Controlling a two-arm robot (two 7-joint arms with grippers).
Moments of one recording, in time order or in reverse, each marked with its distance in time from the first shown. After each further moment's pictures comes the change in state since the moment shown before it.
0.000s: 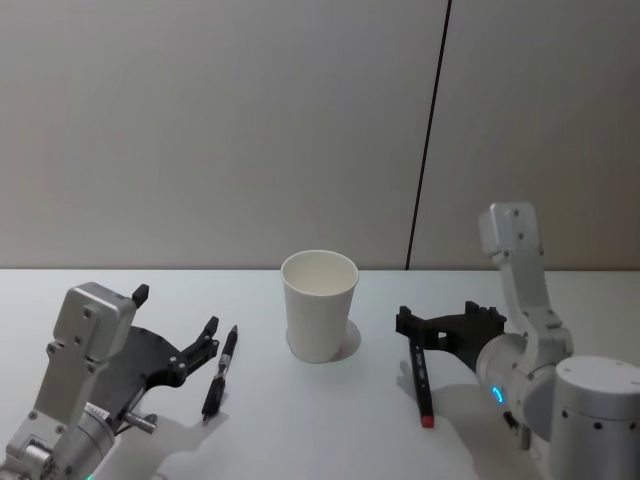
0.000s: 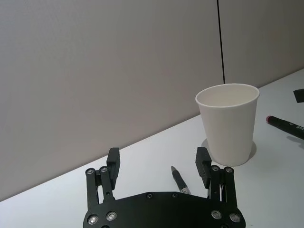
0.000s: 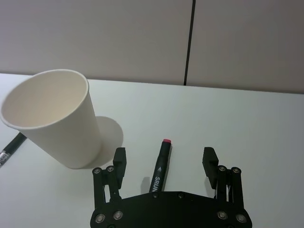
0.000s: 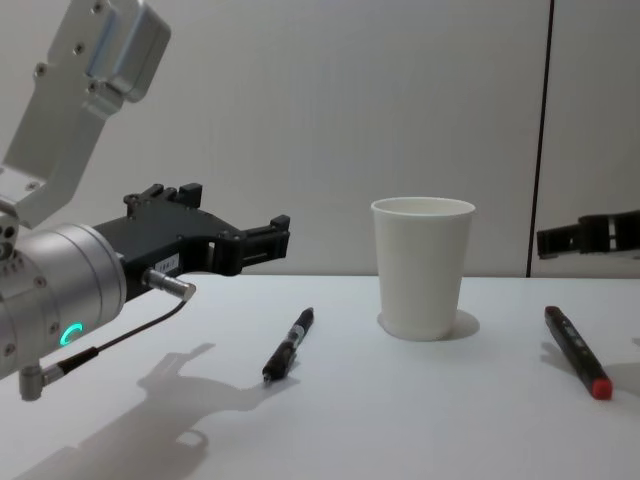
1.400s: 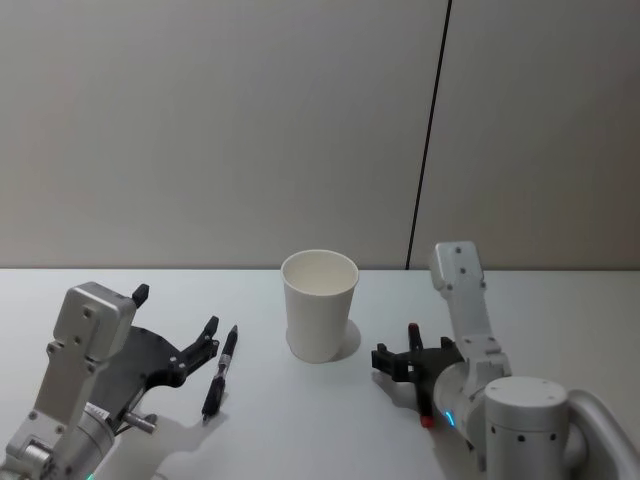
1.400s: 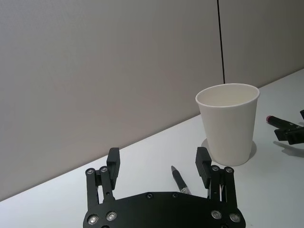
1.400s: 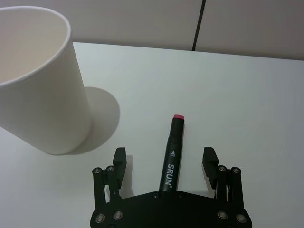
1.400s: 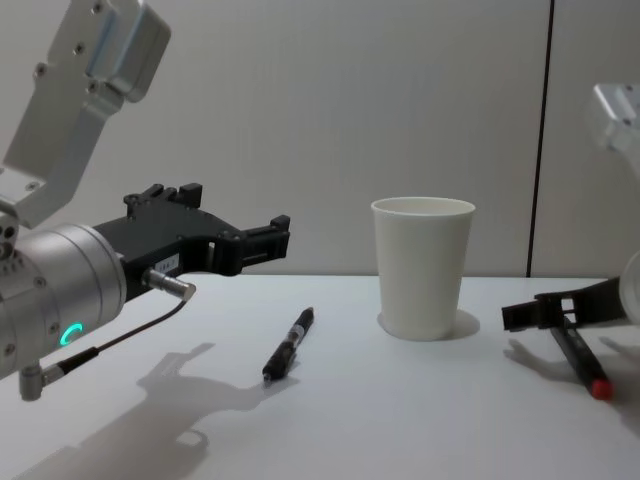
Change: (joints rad) left arm 0.000 0.000 0.000 0.000 0.000 0.000 0.000; right arm 0.045 -0.079 -0.051 0.193 -0.085 -0.031 -0.055
